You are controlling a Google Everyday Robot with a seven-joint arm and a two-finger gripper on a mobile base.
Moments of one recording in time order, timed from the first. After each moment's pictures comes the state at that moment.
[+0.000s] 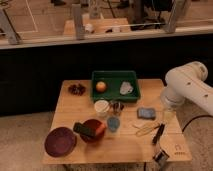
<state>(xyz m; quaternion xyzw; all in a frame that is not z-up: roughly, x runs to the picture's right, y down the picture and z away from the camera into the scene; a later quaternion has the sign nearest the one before) 0.285 0.106 0.684 -0.28 0.02 0.02 0.96</state>
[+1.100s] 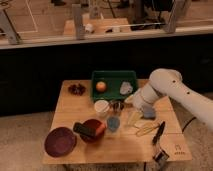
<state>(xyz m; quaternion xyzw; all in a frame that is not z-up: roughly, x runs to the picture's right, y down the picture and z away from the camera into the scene) 0.105 0.118 0.696 -0.33 -0.24 0.12 0.90</state>
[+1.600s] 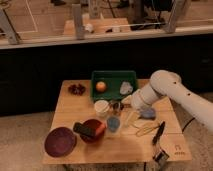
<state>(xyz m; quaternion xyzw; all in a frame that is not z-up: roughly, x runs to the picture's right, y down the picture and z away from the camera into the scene) 0.100 0.118 0.696 -0.33 -0.26 0.12 0.90</state>
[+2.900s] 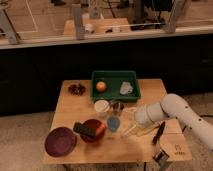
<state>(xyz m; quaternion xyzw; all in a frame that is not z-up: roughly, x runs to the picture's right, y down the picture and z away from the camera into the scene) 0.110 0.171 0.713 -0.28 -0.35 0.20 0.87</state>
